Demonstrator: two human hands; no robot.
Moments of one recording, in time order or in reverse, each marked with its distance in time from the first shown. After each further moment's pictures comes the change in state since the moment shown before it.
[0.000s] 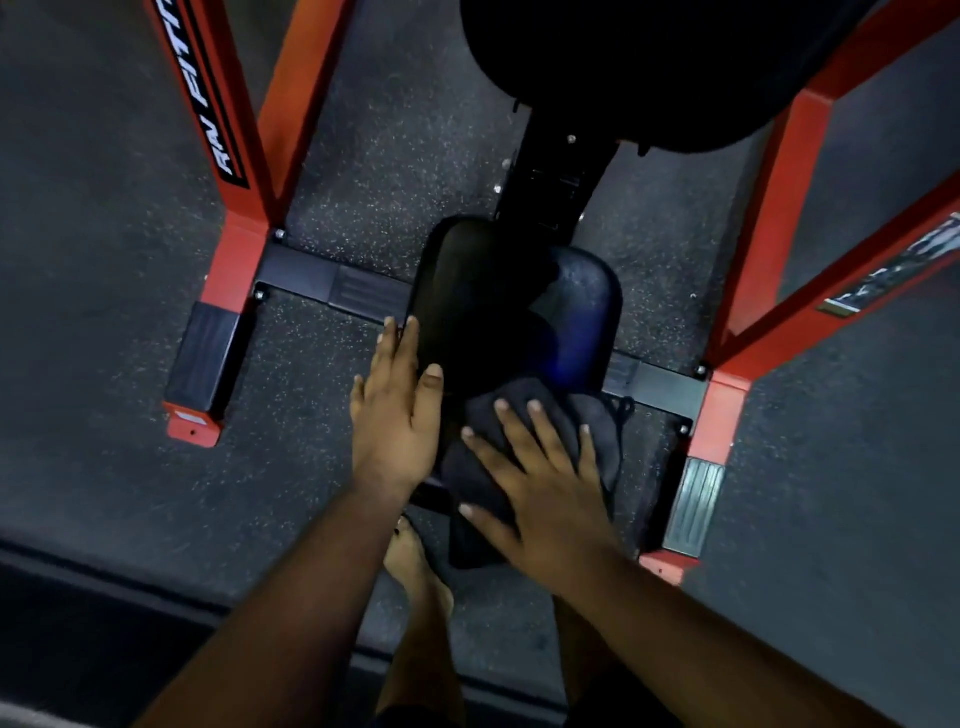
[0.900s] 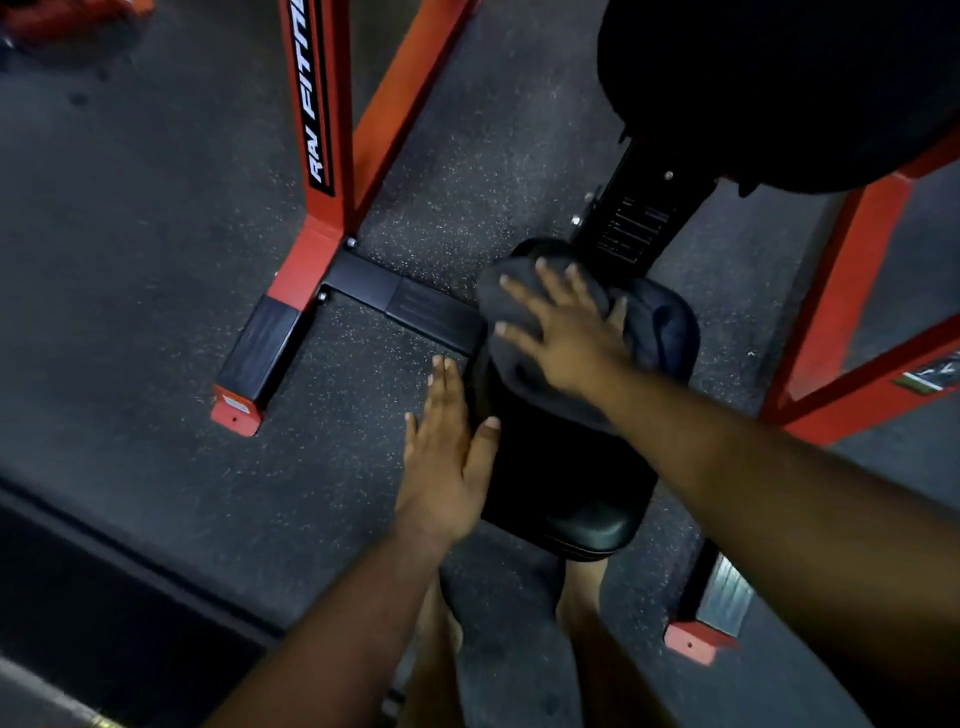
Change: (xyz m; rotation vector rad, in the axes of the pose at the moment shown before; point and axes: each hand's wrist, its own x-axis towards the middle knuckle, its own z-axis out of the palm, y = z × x) left_hand -0.040 -0.037 -0.001 -0.108 -0.059 -0.008; right_hand 0.194 -0.003 -0.044 -0.067 -0.092 0.036
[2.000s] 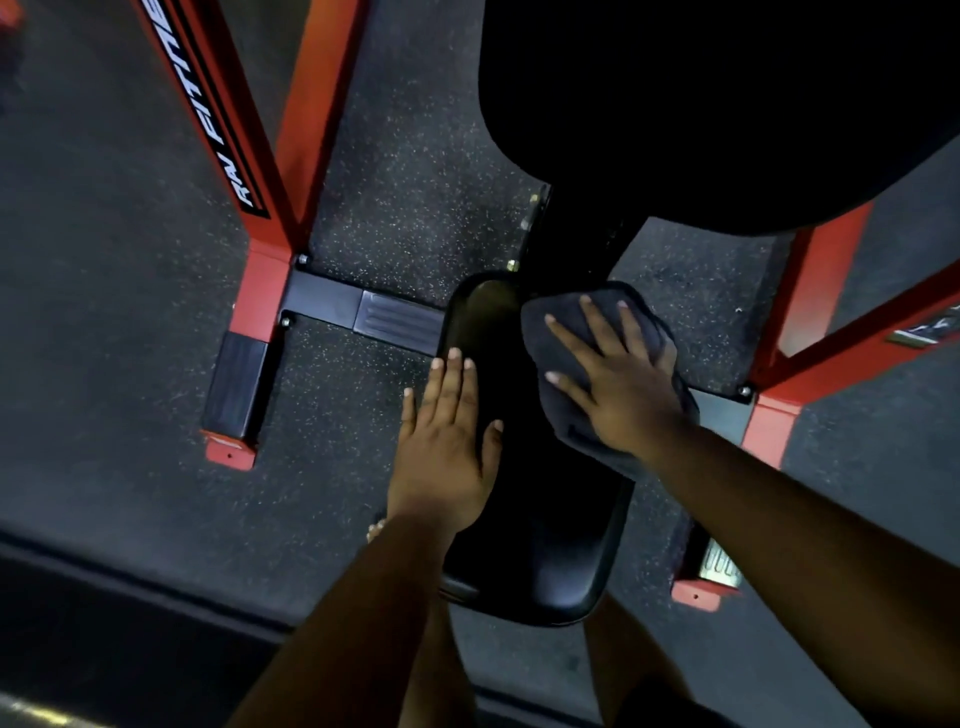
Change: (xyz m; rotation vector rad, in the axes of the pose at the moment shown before) left_hand 0.098 0.040 0.016 0.576 -0.118 0.172; right_hand -0.017 0.113 -0.001 -0.018 0.039 0.107
